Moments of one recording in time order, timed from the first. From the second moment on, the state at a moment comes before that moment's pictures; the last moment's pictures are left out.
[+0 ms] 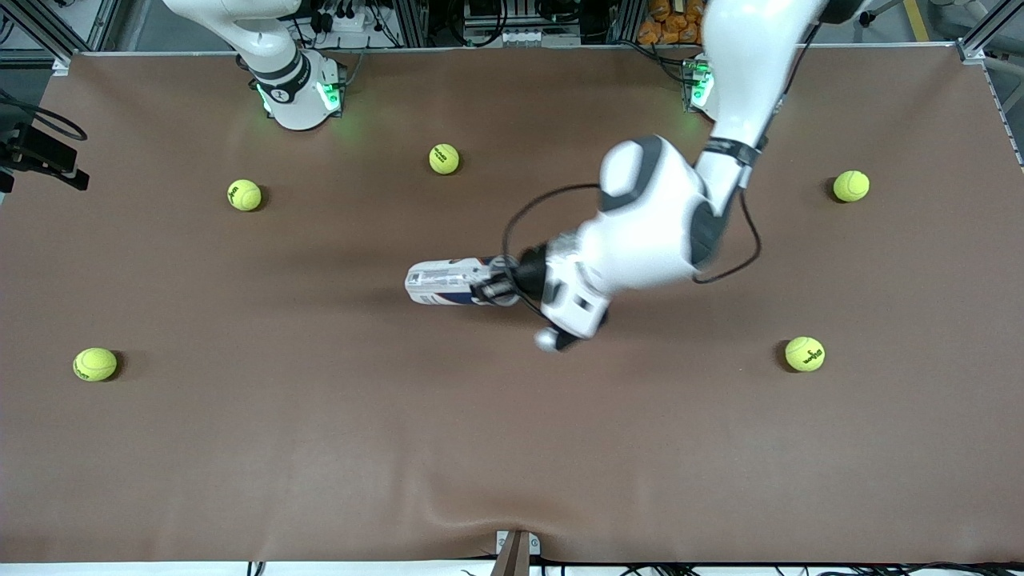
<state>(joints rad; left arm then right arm) -0.65 0.63 -0.01 -1.23 -0.68 2.15 -0.77 0.02 0.01 -0.10 -1.42 0.02 1.38 -0.09</state>
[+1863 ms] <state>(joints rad) -0.95 0.75 0.09 -1.23 0.05 2.24 -0.65 0.02 0.01 -0.10 -1.42 0.02 1.38 -0.09</state>
